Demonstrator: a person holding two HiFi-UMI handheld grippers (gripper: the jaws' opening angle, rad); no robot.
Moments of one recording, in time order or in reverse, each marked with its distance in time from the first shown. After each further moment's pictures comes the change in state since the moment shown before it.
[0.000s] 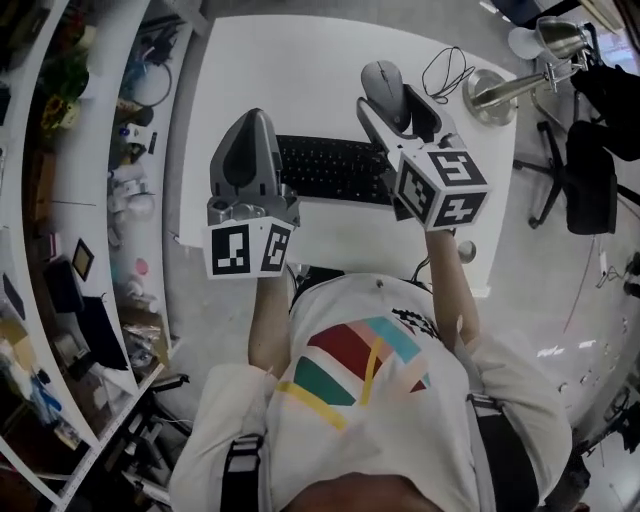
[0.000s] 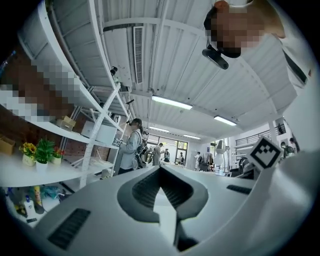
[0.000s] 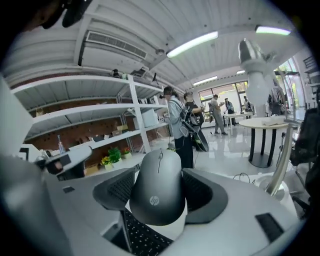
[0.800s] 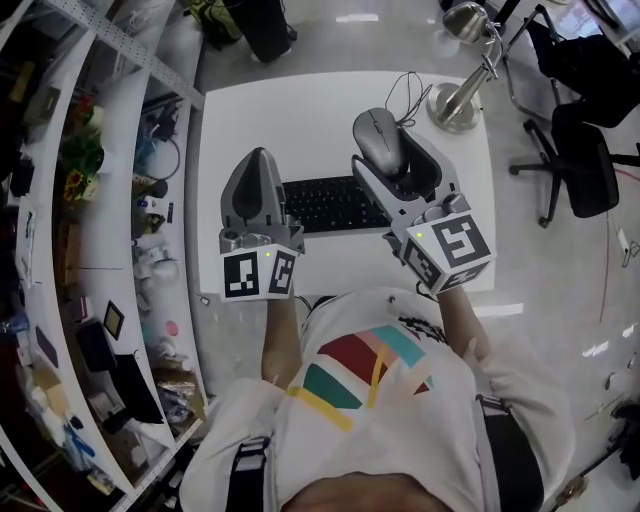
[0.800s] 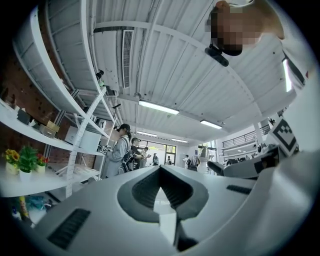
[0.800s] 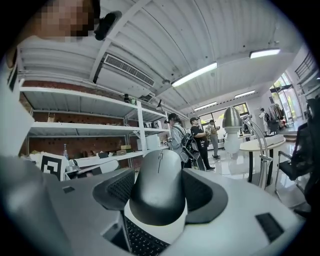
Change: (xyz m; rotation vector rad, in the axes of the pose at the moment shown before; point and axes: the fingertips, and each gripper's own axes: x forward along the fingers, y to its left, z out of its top) left arm -0.001 -0.062 0.032 0.056 -0.045 -0.145; right arm -0.120 0.023 0.049 -0.070 -0.267 -0.012
